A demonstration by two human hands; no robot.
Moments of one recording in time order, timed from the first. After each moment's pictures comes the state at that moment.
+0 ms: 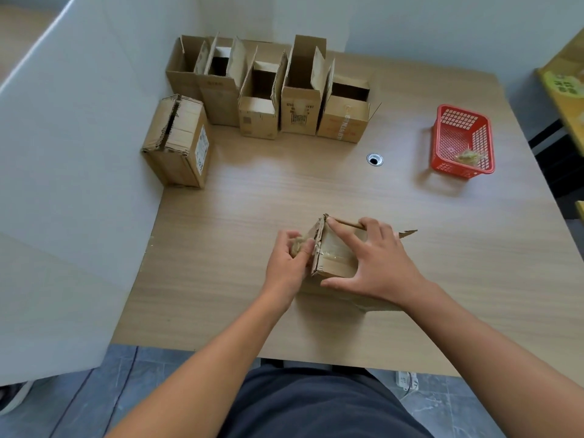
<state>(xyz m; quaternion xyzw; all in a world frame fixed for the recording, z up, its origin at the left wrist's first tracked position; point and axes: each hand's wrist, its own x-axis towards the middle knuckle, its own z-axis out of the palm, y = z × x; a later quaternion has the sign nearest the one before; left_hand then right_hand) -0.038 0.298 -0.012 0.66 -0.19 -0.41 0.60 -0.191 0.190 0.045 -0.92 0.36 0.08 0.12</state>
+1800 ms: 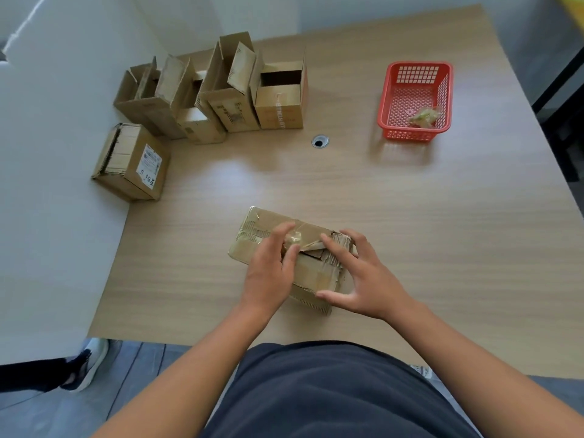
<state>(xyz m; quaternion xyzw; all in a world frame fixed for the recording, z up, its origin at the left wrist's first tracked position) -0.222 0.217 0.020 0.79 -0.49 -0.11 0.35 -0.405 0.104 -0.031 -0.88 0.27 -0.11 0.37</state>
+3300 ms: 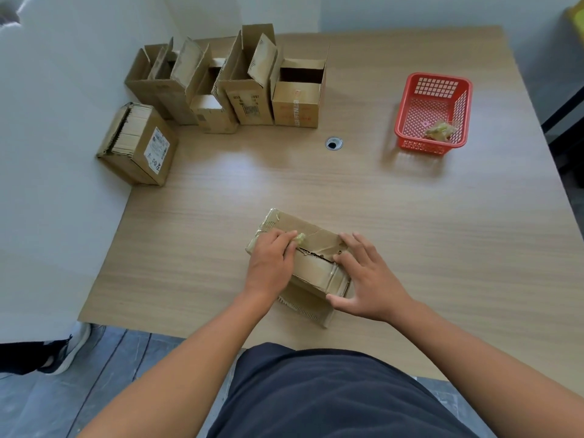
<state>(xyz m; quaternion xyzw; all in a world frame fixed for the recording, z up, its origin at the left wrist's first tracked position) -0.186 0.215 -0.024 0.83 -0.45 -0.11 0.31 -0.386 0.099 -0.047 -0.94 0.24 -0.05 0.25</state>
